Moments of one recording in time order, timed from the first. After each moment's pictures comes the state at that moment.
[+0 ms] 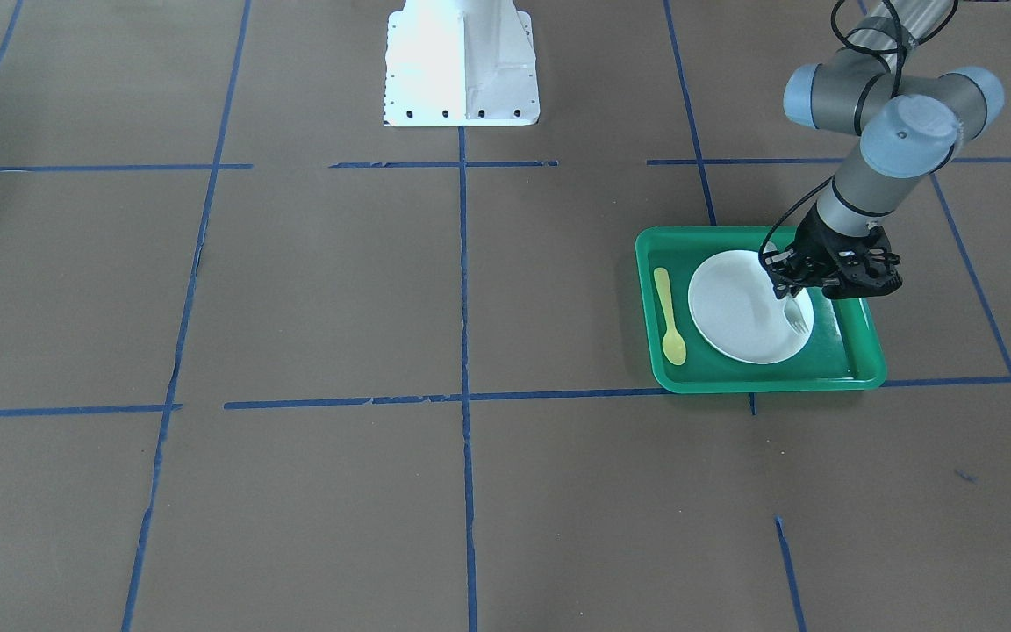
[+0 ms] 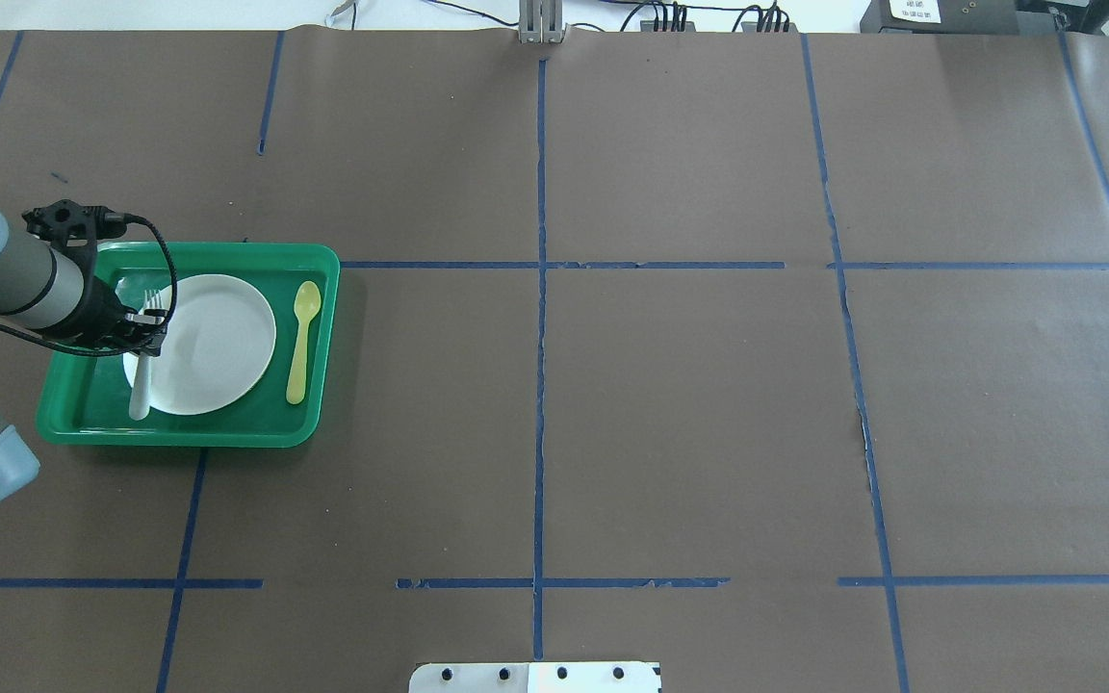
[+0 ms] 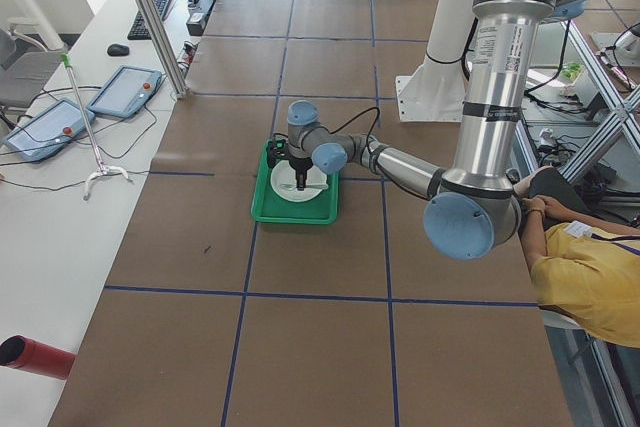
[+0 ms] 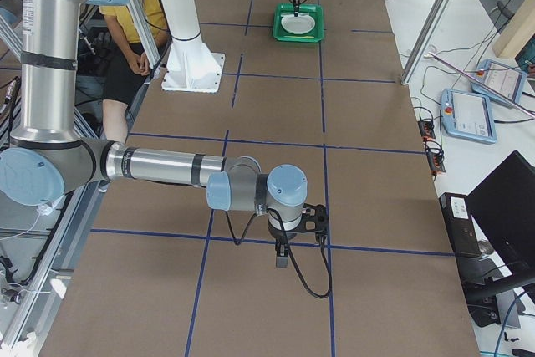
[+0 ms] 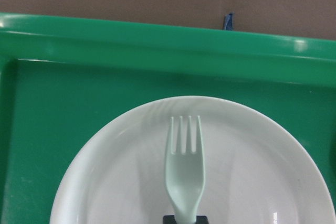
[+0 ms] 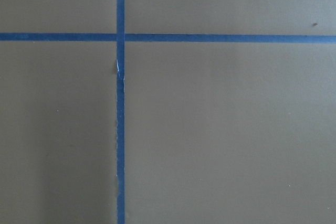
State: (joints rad) left arm -0.83 -1.66 -1.73 -1.95 -2.04 -0.96; right arm 1.58 -1.70 1.64 -1.50 2.28 0.01
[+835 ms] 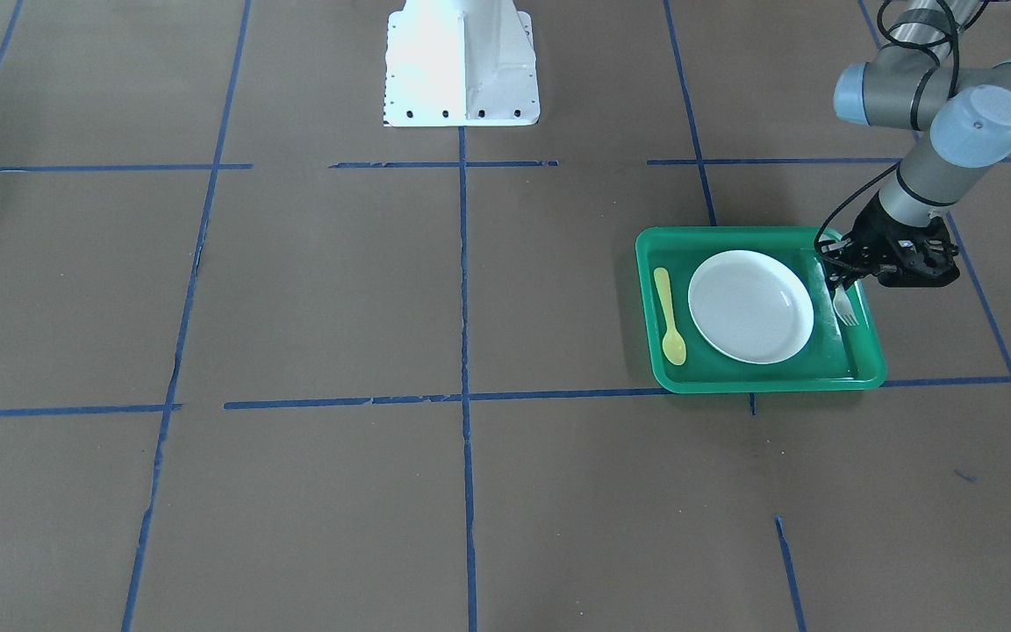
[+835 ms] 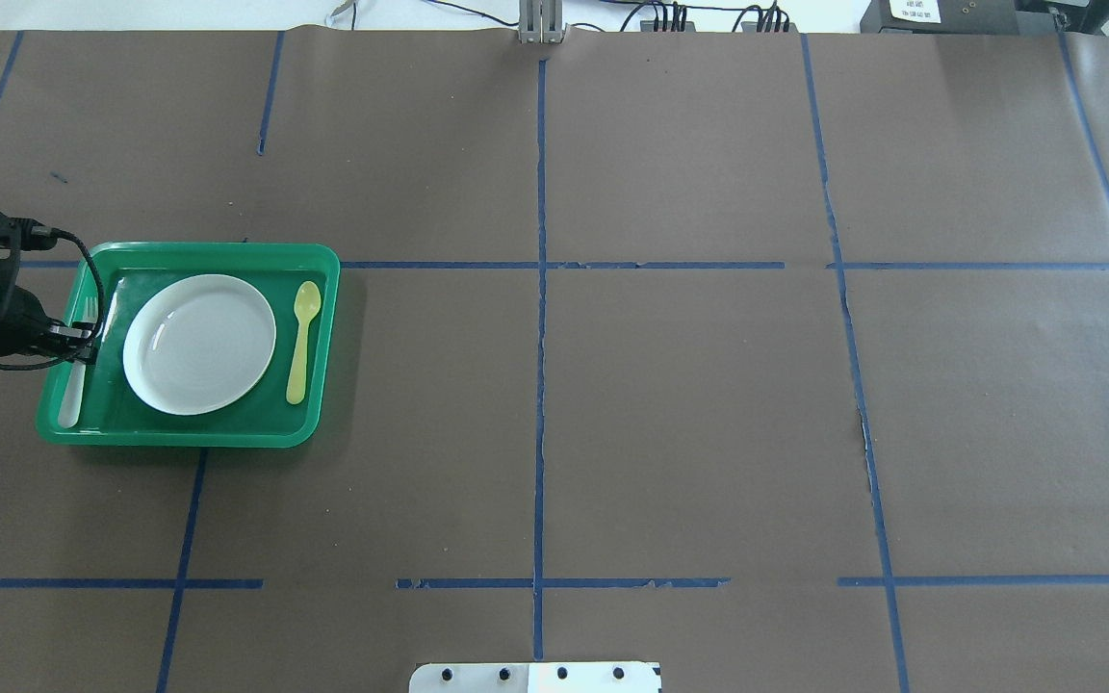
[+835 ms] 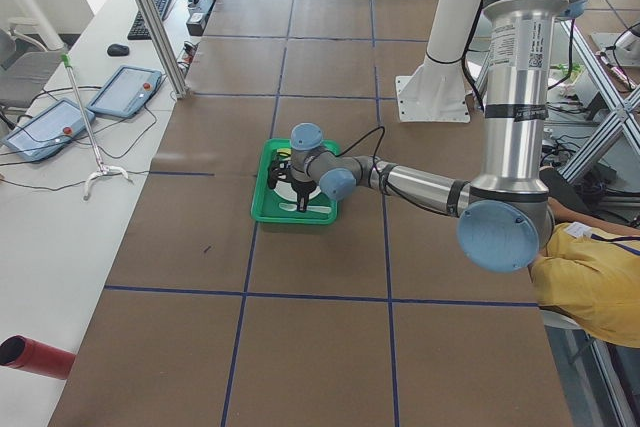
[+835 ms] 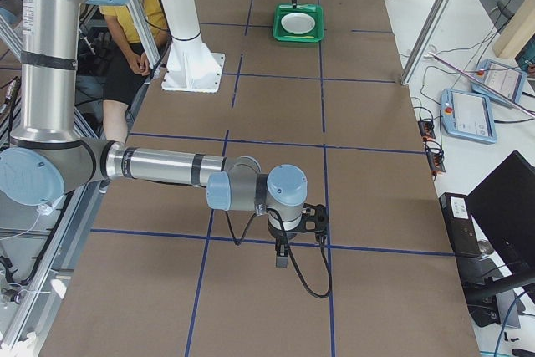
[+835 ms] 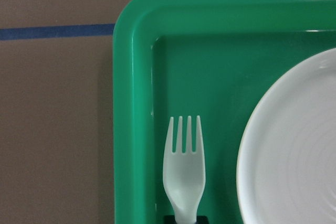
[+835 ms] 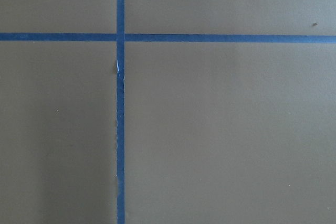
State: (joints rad) left arm -0.89 -1.58 -1.69 -2.07 -2.08 -0.85; right arm 1.58 -1.70 1.64 -1.50 2.28 0.01
